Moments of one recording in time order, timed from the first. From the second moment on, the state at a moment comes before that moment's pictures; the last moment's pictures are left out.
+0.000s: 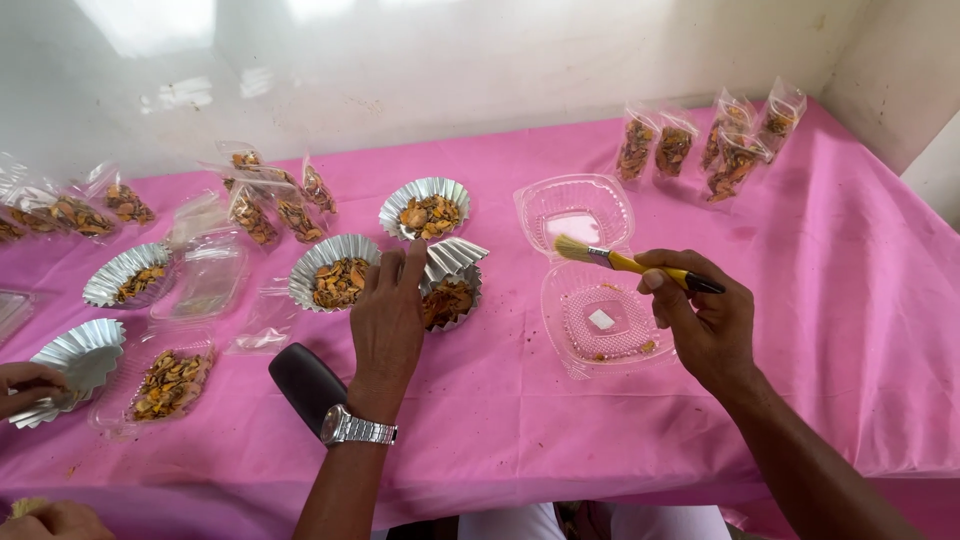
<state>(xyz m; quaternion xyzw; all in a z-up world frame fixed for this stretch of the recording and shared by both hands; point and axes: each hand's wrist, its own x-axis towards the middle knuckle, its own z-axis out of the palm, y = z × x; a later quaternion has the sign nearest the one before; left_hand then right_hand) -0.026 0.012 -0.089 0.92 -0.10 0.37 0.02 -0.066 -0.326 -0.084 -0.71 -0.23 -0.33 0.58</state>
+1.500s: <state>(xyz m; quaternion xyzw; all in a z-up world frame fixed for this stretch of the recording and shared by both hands) -0.001 0.047 -0.034 0.82 0.18 0.04 0.55 -0.122 -0.216 -0.114 -0.75 -0.54 -0.38 0.08</state>
